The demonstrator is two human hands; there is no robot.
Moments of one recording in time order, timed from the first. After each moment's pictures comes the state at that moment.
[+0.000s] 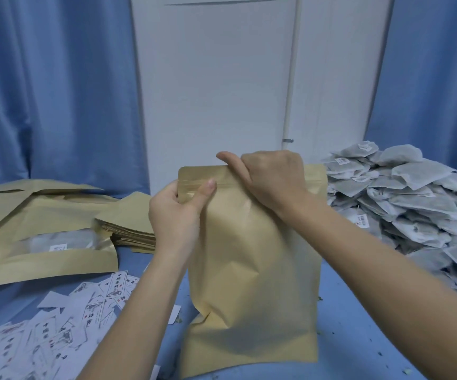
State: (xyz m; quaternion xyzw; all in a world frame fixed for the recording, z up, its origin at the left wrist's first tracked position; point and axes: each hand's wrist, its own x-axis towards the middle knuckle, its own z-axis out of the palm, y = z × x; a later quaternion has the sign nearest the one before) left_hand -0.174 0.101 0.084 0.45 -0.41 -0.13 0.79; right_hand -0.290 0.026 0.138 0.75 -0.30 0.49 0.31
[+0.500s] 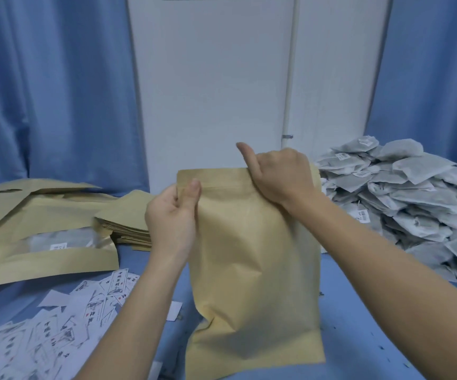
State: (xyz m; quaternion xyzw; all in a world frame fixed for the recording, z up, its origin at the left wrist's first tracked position) left_hand -0.163 0.101 0.071 0.48 -0.43 -0.07 0.76; right_hand -0.298 -0.003 0.133 0.77 -0.36 0.46 0.25
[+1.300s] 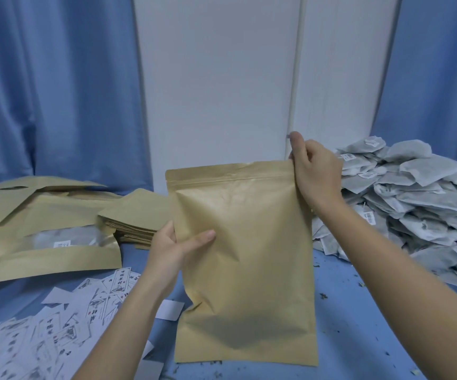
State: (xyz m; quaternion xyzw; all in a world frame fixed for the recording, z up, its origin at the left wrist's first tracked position) left_hand -0.138 0.100 0.025 0.46 -0.42 -0.36 0.70; right_hand -0.329 -0.029 0.122 0.67 -0.43 0.60 -0.08
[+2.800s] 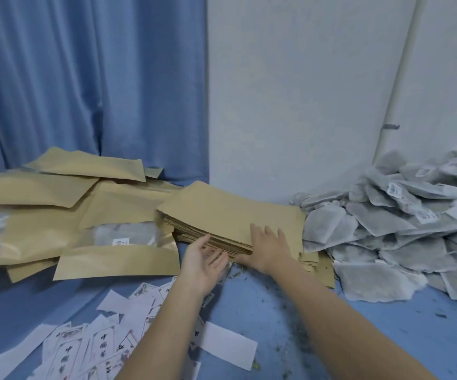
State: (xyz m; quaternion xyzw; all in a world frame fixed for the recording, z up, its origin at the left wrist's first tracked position) left_hand -0.004 0.011 -0.039 0.38 -0.02 -0.51 0.77; right_hand -0.101 -0.110 -0.049 0.91 -0.42 0.08 0.03
